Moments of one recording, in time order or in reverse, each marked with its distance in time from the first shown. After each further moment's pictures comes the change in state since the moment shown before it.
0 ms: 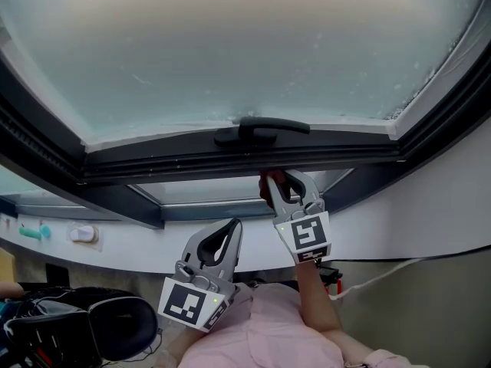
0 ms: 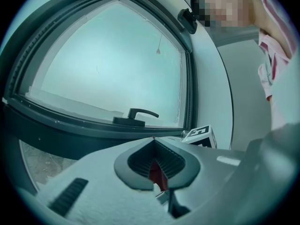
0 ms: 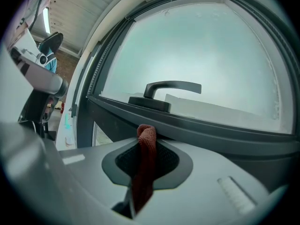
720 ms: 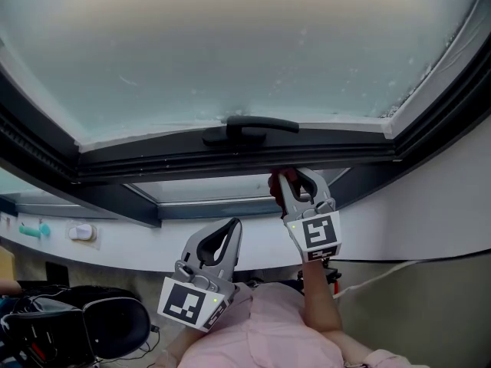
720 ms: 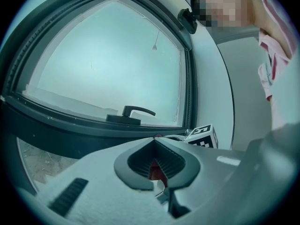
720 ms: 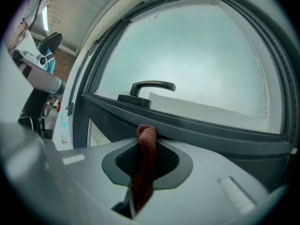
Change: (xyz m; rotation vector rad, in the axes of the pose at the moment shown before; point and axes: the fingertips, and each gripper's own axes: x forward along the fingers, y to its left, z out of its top) left arm 0.016 -0.015 -0.006 0.007 0.002 0.009; right arm -0.021 -0.041 -0.014 0.001 -0.002 -0.041
